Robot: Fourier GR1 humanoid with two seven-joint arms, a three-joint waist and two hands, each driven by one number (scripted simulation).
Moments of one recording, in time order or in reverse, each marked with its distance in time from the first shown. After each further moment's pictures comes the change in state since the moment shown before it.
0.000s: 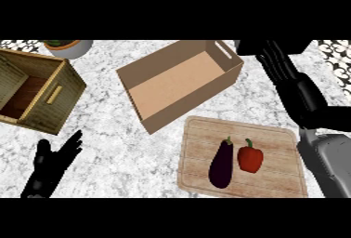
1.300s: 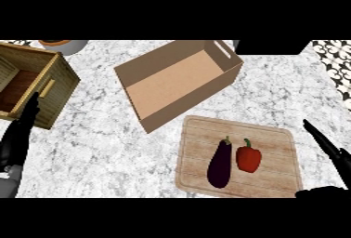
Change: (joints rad) left arm -0.158 0.059 0.147 0.066 -0.269 0.228 -0.148; right arm 0.492 -0.272 0.011 0.153 0.434 -0.111 -0.394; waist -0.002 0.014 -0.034
